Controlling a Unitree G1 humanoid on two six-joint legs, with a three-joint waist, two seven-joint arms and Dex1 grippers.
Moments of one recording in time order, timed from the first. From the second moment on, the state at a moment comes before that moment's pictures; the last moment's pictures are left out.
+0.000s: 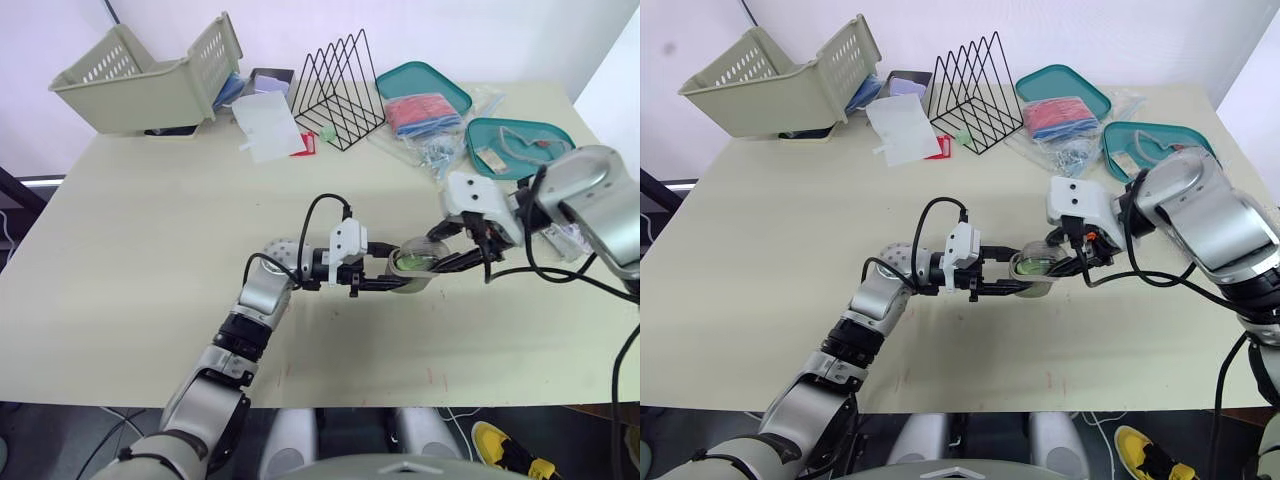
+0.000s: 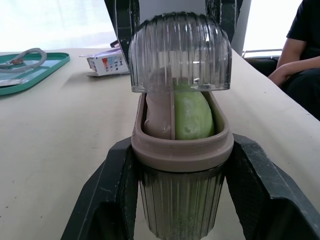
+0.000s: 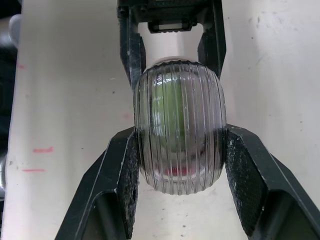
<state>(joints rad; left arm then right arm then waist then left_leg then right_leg) -0.57 0.25 -0.28 0.29 -0.23 -0.01 -1.21 -0.91 -0.95 0.43 -0.27 0.25 0.85 1.41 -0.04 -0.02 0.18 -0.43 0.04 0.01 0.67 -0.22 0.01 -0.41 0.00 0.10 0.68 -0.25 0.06</state>
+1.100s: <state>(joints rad) -0.56 0.25 -0.28 0.29 -0.23 -0.01 -1.19 -1.03 -0.89 0.59 -0.33 0.13 0.98 1.41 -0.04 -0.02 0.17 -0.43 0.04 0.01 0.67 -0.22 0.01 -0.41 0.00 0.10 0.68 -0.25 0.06</state>
